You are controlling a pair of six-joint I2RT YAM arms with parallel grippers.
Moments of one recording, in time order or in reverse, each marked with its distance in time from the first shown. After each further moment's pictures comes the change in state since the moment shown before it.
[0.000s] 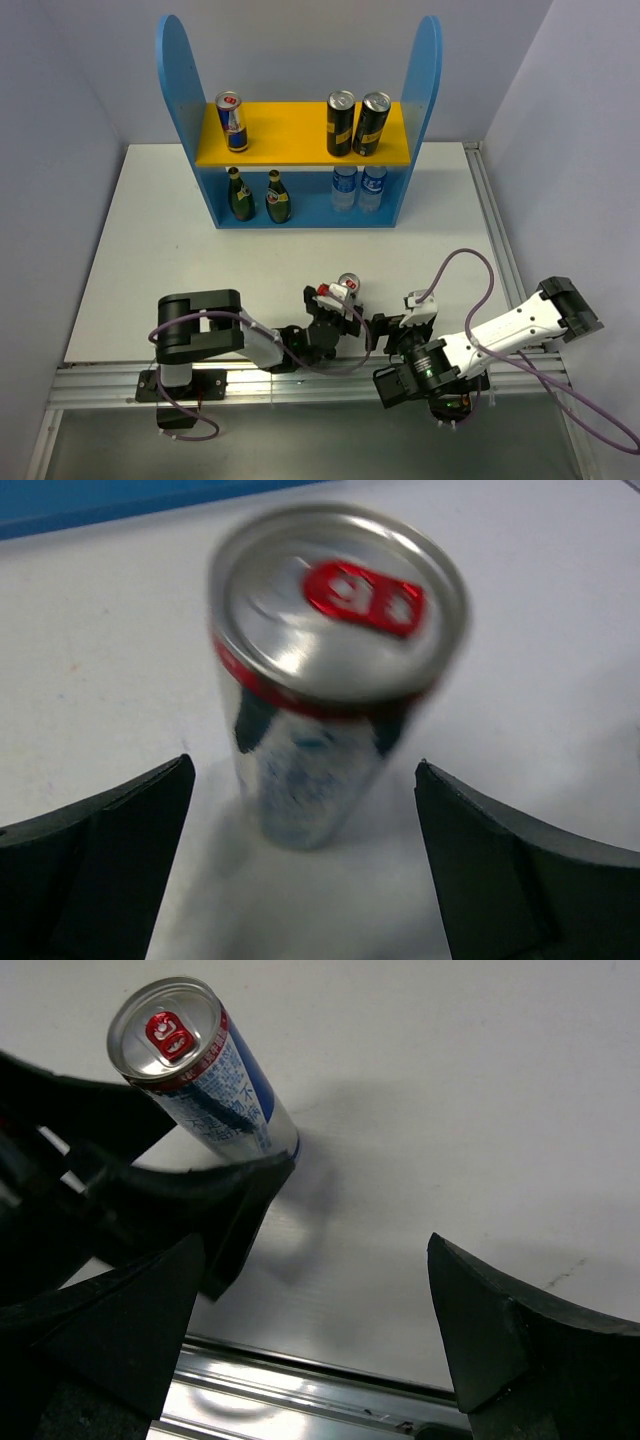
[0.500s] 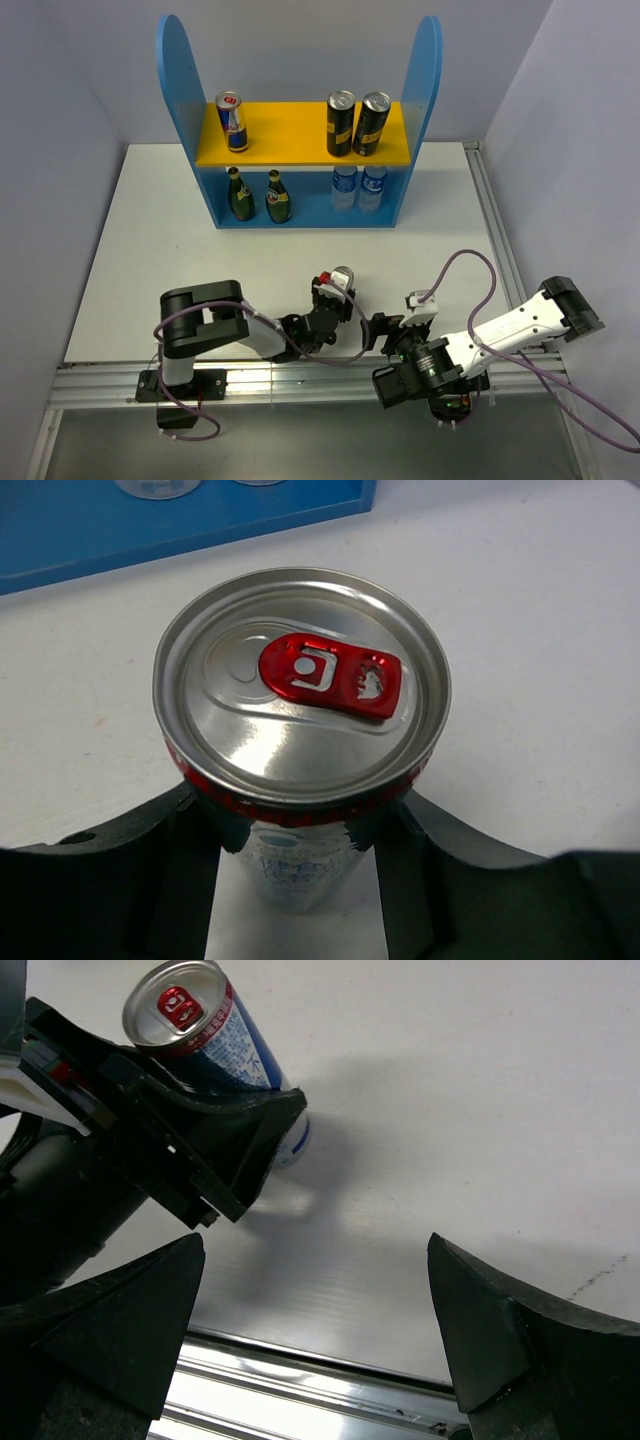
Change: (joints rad) left arm 0.116 0.048 0.027 0.109 0.080 0.101; right arm 0.000 -0.031 0.000 0.062 0.011 0.004
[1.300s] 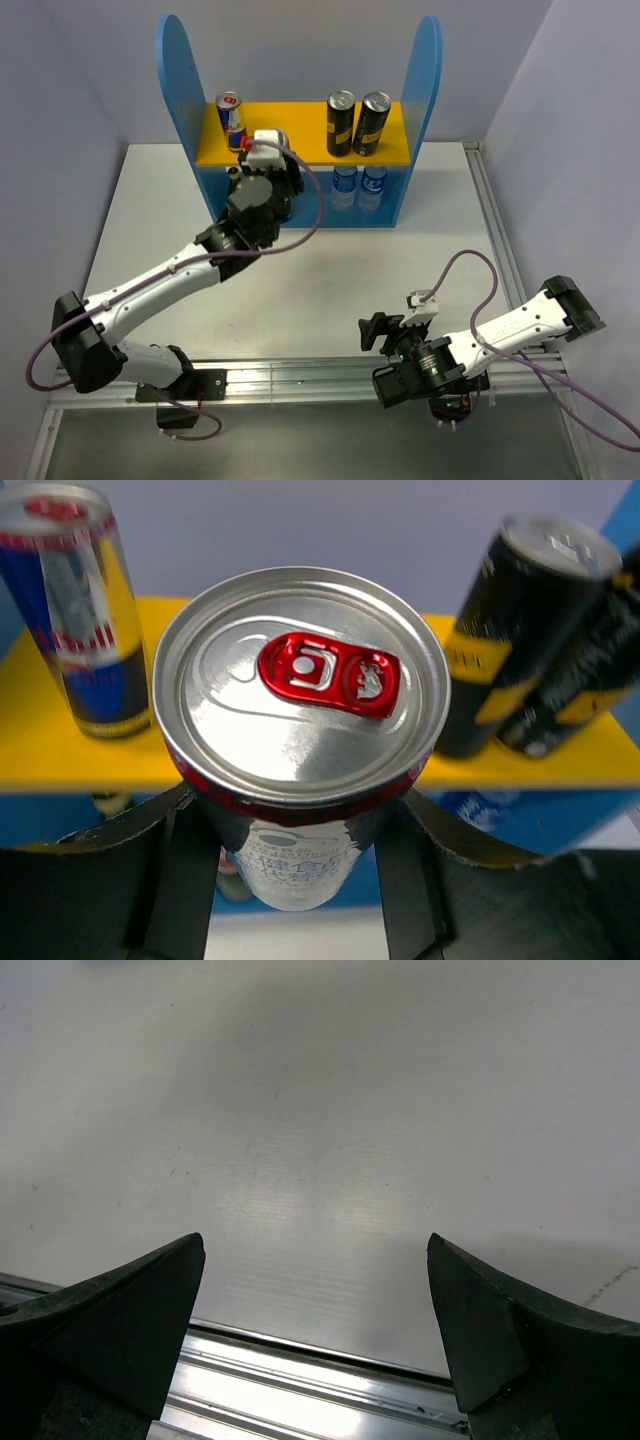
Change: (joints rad) left arm 0.439 -0.574 0.525 -0.797 0.048 0.185; right arm 0.000 -0.016 0.000 0.029 0.000 -0.001
